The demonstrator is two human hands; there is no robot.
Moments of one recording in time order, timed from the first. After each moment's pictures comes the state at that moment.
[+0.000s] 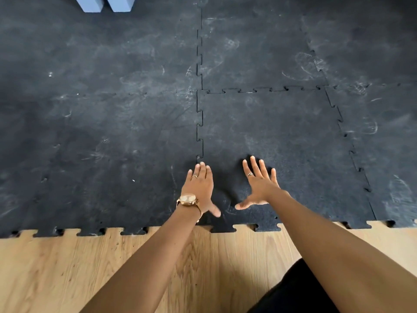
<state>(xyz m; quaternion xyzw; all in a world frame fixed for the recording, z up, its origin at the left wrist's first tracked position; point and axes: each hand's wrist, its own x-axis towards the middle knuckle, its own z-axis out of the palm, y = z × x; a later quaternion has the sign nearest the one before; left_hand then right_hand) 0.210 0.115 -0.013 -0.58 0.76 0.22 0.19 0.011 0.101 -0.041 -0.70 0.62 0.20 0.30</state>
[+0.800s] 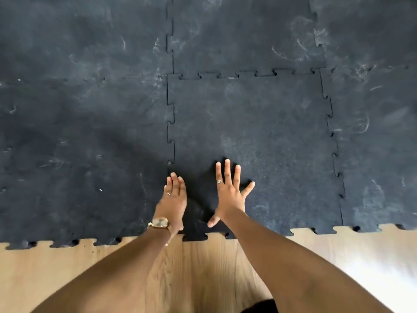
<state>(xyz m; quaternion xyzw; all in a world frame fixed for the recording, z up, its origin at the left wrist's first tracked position) 0.190 0.105 -0.031 -0.56 0.72 0.20 0.35 0.030 0.090 -0.028 -0.63 0.67 0.24 0.32</state>
